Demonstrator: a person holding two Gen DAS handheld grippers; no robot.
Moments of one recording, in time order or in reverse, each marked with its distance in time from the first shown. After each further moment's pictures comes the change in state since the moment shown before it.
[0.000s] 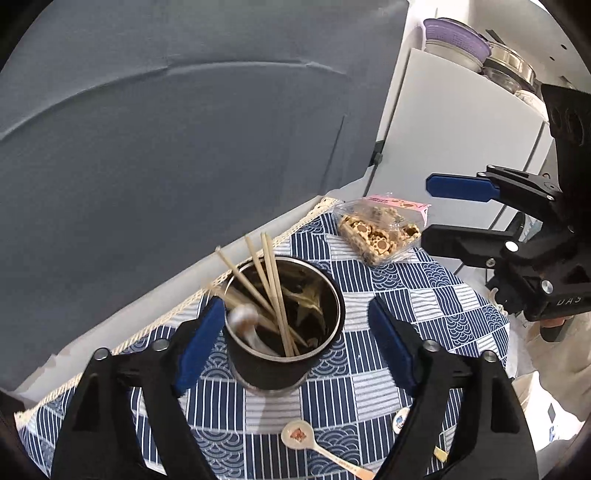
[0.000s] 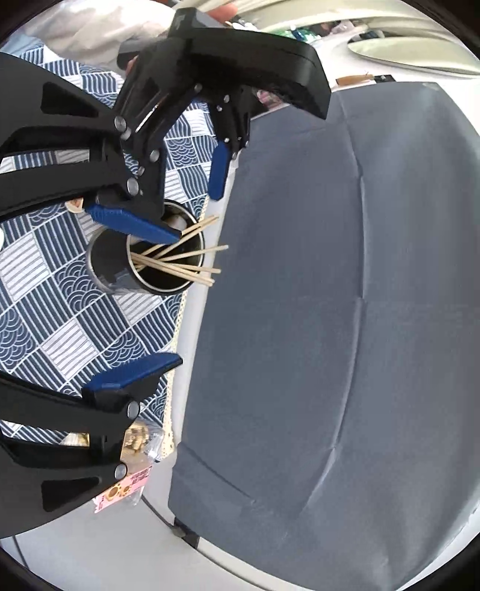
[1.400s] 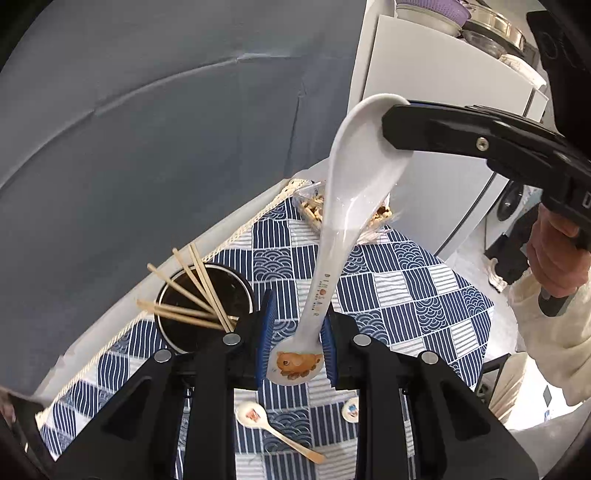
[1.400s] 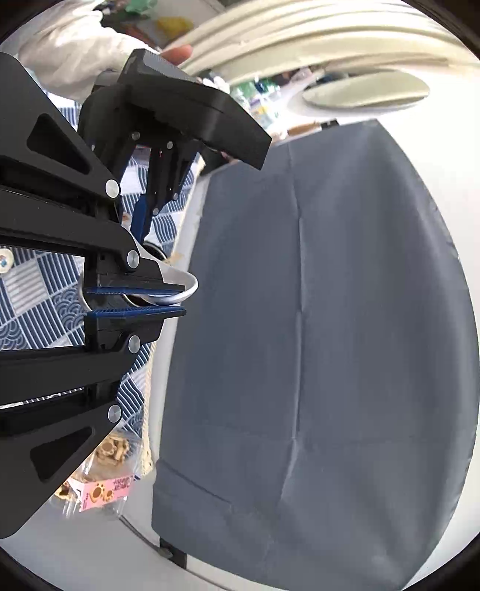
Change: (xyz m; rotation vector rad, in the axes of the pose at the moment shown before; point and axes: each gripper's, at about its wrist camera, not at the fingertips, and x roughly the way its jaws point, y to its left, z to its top) left arm -0.001 -0.070 0.033 0.081 0.125 -0.005; right arm -0.067 -0.044 0.026 0.042 -0.125 0.171
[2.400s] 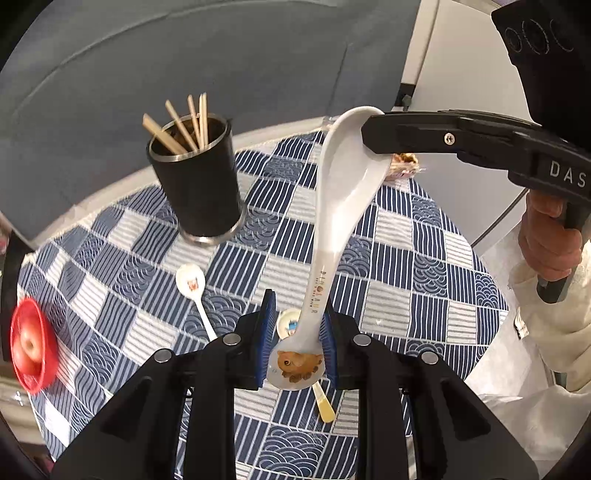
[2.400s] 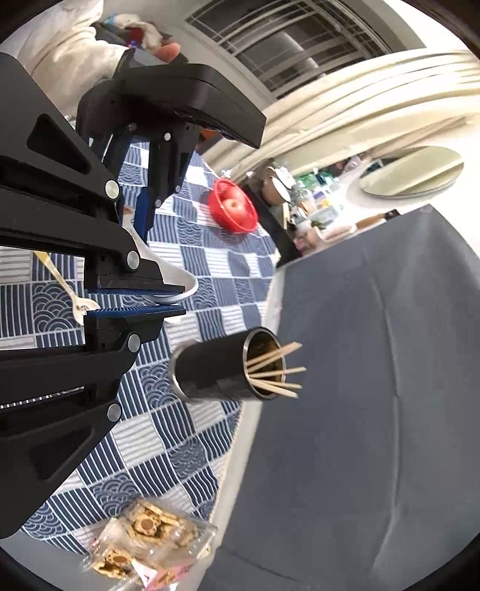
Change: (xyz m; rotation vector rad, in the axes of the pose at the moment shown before) left arm -0.001 -0.121 -0.108 -0.304 0.080 0.250; right arm -0.022 -0.020 -0.115 -0.057 0.154 0.431
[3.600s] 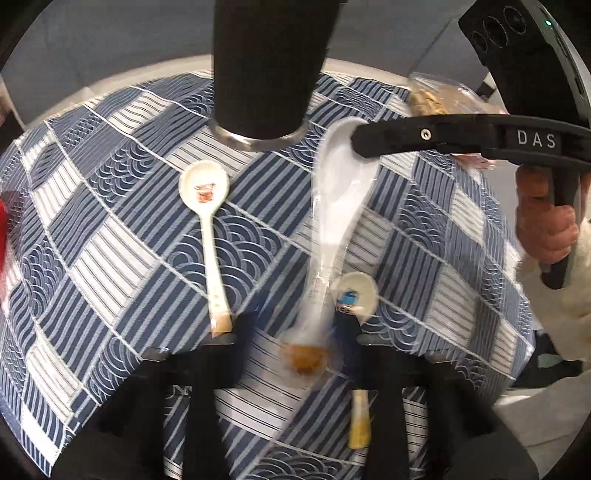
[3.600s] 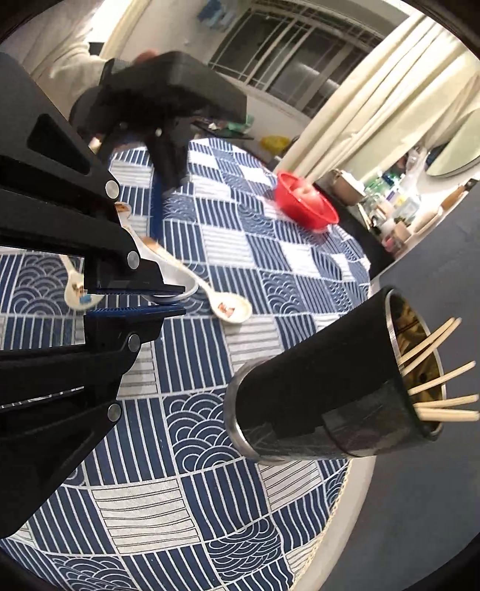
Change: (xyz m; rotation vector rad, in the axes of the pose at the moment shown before) left arm 0.106 0.056 -0.056 -0.310 0.138 -0.007; right arm 0.175 -0.062 -0.031 0.070 0.371 0.241
